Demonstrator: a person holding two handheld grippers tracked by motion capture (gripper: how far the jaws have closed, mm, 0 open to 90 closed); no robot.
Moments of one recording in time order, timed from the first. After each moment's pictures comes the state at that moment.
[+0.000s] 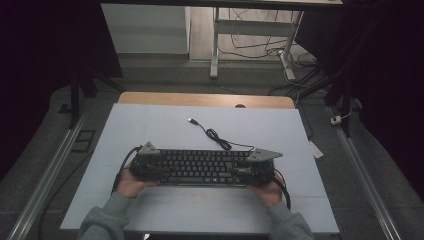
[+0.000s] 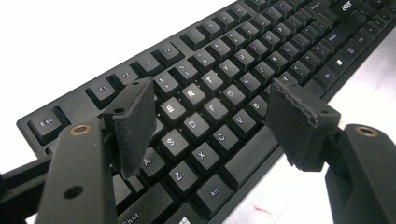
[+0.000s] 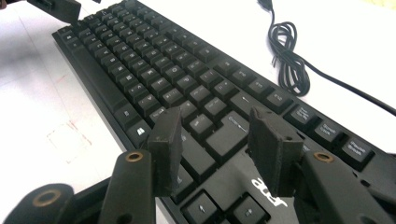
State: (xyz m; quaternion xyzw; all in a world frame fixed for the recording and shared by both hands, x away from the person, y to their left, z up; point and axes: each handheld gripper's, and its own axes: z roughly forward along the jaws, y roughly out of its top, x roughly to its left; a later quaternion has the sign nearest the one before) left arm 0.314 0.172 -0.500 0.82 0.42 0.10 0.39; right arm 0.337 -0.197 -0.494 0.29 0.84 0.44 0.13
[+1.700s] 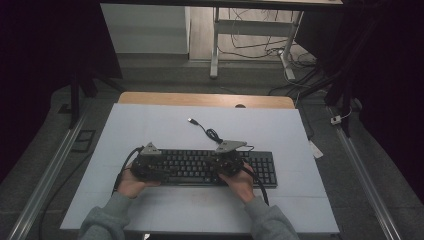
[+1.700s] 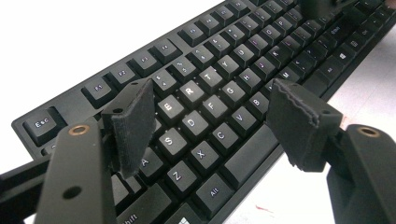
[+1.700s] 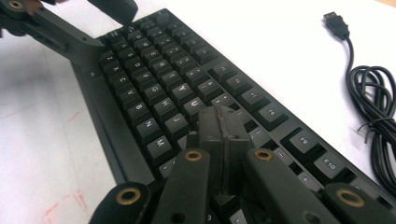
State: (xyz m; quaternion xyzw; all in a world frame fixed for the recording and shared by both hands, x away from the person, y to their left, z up) left arm 0.314 0.169 -0.502 0.82 0.41 0.10 0.38; right arm 0.364 -0.113 -0.502 0.24 0.86 0.43 0.10
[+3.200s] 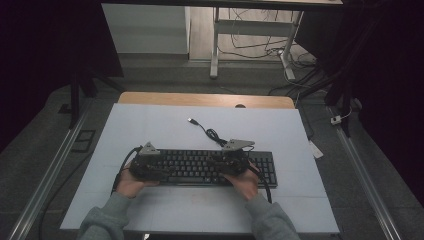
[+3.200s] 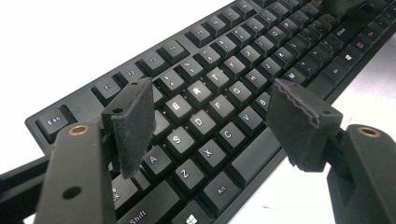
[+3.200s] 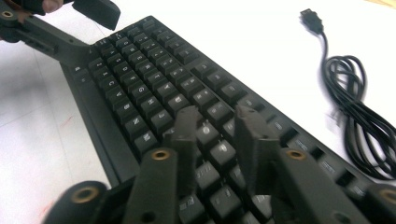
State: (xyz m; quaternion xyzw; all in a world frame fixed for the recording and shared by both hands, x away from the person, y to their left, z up) left arm 0.313 0.172 -0.501 0.82 0.41 0.11 0.38; right arm 0.363 -0.135 -0.498 0.27 0.85 0.45 0.10
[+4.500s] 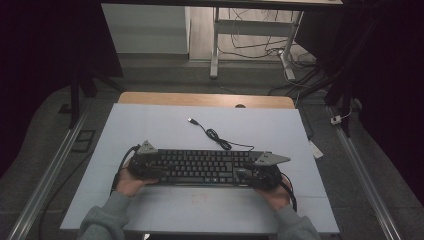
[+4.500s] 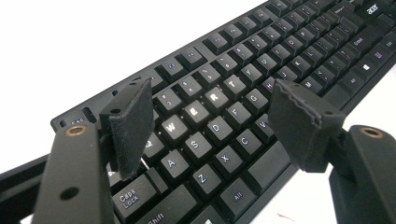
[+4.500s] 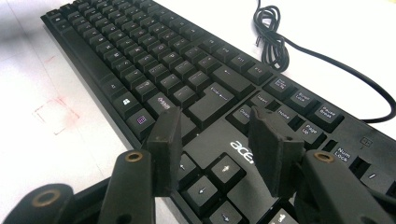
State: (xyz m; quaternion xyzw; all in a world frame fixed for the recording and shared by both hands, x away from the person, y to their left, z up) left arm 0.316 0.176 -0.502 0.81 0.43 0.13 0.39; right arm 0.330 -0.222 -0.501 0.29 0.84 0.44 0.14
